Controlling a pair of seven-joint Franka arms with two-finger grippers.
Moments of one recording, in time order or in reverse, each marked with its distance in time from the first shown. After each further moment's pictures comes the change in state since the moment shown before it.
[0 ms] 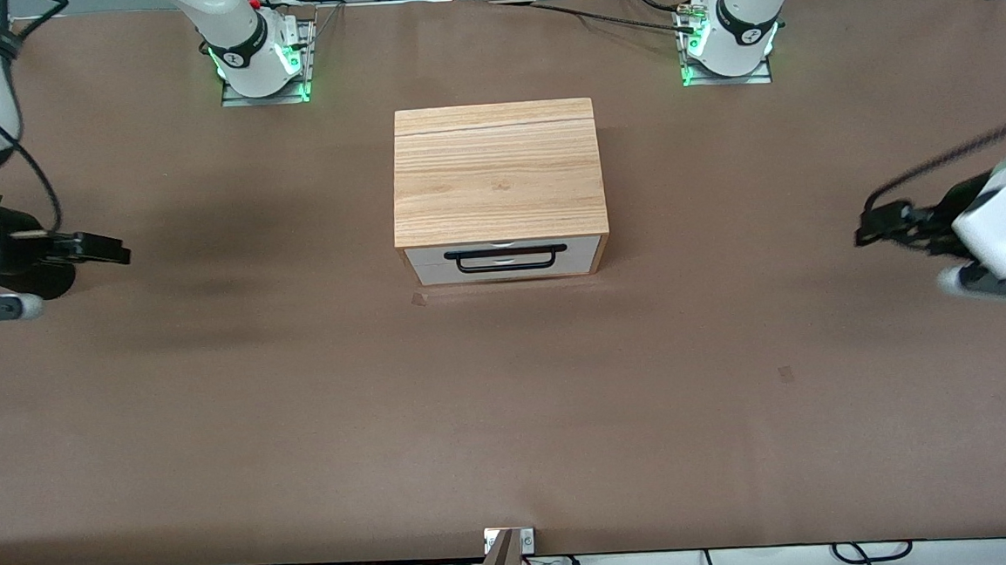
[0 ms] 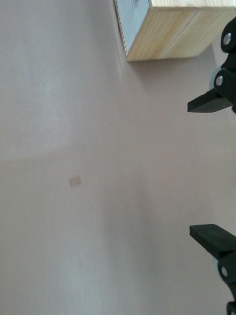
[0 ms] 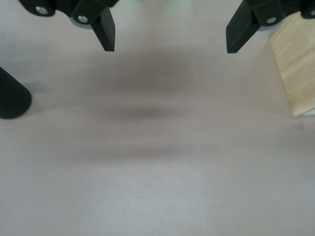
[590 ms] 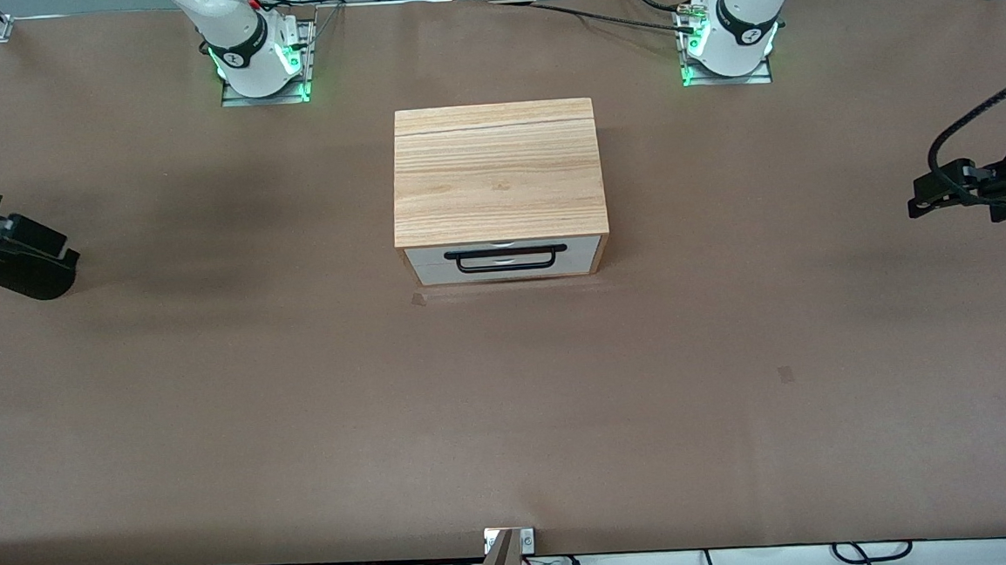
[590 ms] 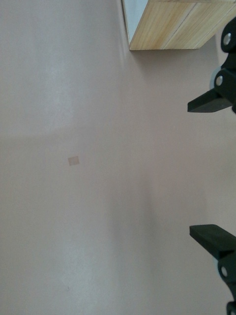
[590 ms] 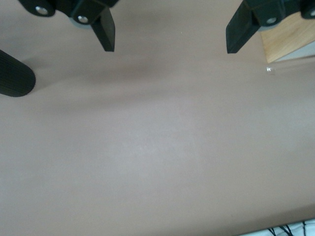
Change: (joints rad) left arm 0.040 -0.041 0.006 -0.005 0.016 -0.016 -0.006; right arm -0.297 -0.230 0.309 -0.183 -0.022 0.250 0.113
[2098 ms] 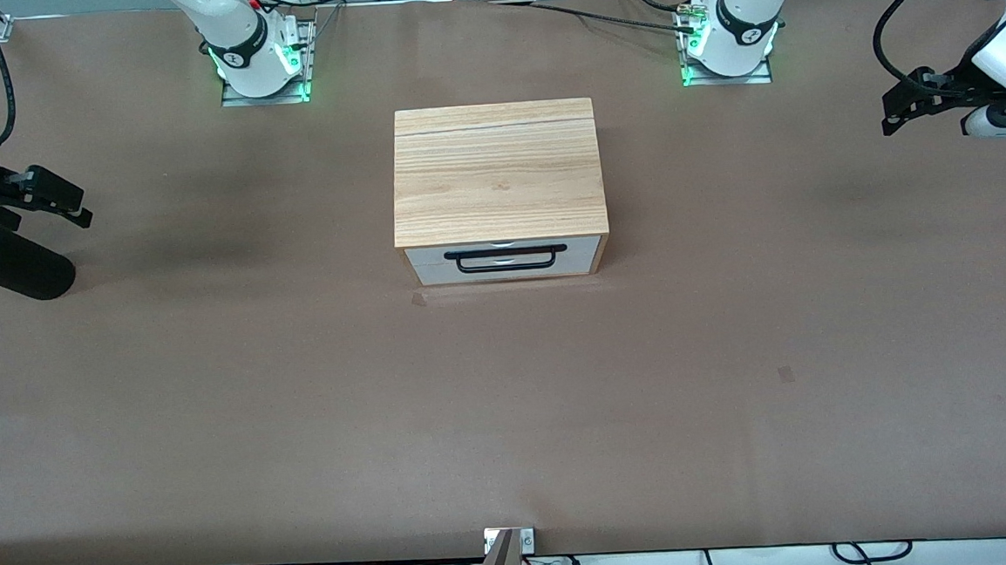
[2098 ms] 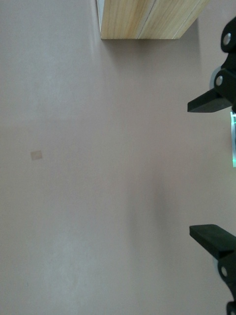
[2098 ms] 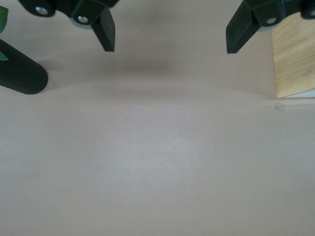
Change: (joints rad) left arm 0.045 -0.454 -0.014 -0.612 -0.030 0.185 -0.006; right arm 0.106 -0.054 -0.053 -0.032 -0.053 -0.063 -0.111
